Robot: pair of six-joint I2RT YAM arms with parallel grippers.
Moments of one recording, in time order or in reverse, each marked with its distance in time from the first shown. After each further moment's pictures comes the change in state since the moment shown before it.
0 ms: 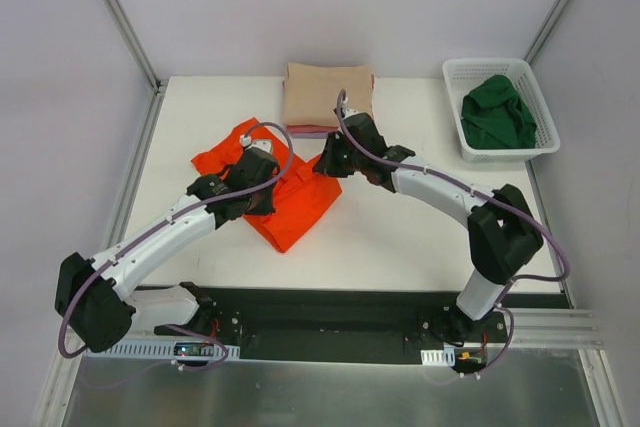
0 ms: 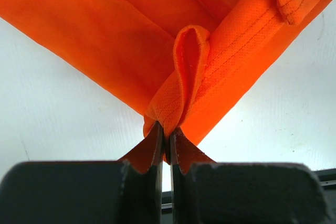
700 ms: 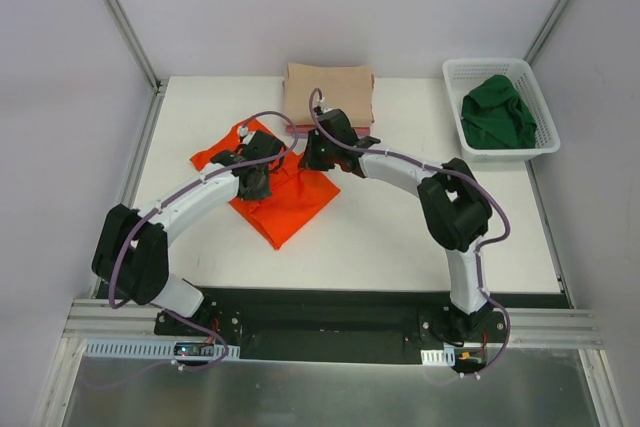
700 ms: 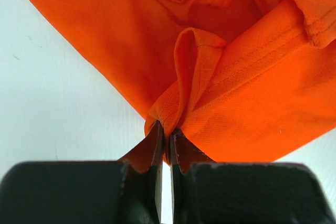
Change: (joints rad) left arm 0.132 0.258 0.089 0.000 -0.110 0.008; right arm 0.000 0.302 0.245 0.015 0.002 0.000
